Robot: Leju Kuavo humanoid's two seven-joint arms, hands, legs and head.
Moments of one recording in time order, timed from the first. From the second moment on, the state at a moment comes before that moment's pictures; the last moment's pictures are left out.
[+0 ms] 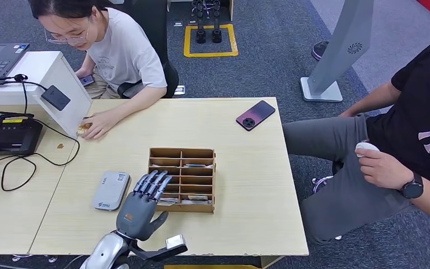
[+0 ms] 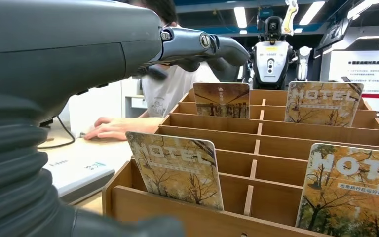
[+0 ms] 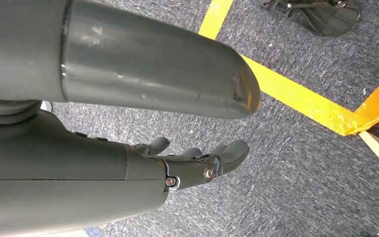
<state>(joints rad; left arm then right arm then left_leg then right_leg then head) 0.04 0.02 -0.45 -1.42 -1.35 0.46 -0.23 -0.05 0.05 -0.92 -0.21 1.51 -0.12 -0.22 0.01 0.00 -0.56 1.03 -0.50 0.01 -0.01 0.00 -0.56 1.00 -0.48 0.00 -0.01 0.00</state>
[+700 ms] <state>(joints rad) 0.03 0.01 -0.43 -1.41 -1.30 0.45 -0.24 -0.05 0.05 -0.94 -0.21 1.51 -0.15 -0.27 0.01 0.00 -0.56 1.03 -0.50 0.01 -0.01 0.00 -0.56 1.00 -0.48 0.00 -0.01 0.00</state>
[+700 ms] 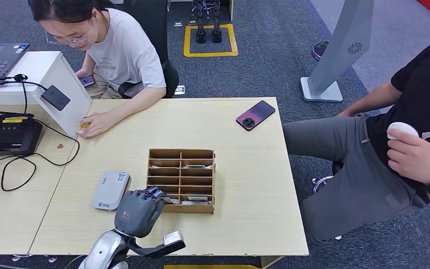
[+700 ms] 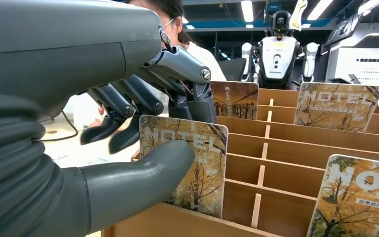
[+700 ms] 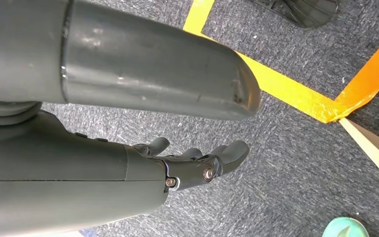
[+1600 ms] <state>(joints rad) -0.22 0.22 -0.18 -1.86 -1.00 0.22 -0.32 -0.05 0.05 -0.94 -0.21 1.51 -0.13 -0.24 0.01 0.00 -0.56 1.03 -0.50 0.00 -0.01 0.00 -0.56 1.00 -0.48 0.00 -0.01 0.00</state>
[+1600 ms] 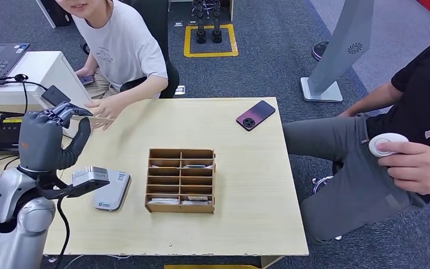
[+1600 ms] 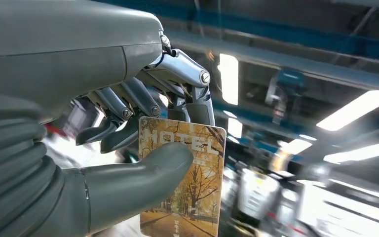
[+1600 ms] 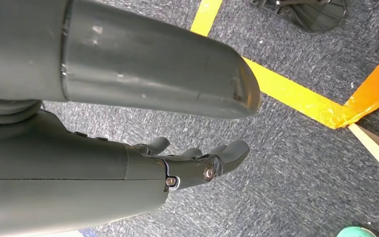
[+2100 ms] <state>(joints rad) -0.28 0.20 -0.09 -1.56 -1.40 0.33 -0.11 -0.06 0.05 -0.94 -0.21 1.51 -0.12 -0.26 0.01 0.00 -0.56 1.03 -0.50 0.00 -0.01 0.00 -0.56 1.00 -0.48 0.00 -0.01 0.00</state>
